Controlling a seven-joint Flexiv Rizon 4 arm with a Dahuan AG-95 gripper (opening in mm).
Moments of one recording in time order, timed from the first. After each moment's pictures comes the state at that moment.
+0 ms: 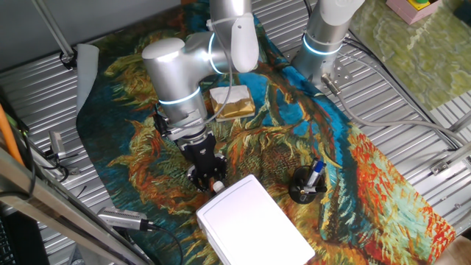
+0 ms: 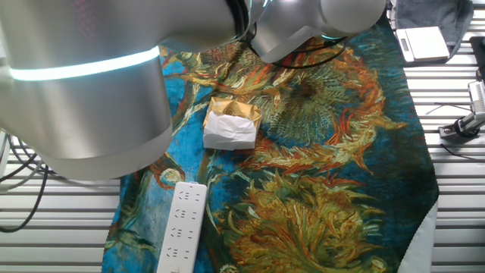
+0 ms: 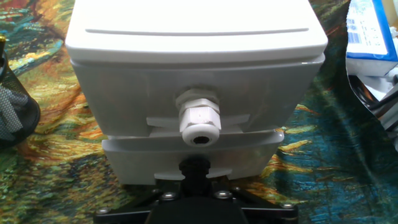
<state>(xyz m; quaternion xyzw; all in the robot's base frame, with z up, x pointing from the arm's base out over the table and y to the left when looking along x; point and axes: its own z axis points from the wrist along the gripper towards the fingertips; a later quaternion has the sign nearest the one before) 0.531 0.266 0.066 -0.71 0.64 0.19 0.22</state>
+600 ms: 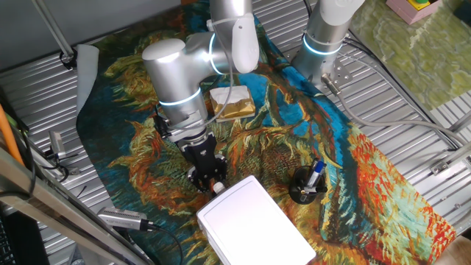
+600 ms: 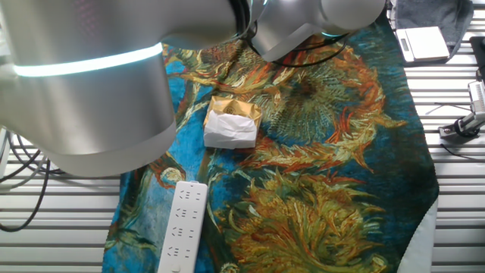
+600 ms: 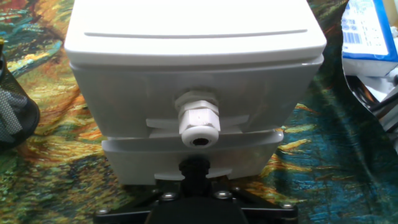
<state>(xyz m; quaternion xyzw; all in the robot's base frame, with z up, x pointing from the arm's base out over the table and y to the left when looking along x) 0.531 0.272 0.066 -0.71 0.64 0.19 0.22</state>
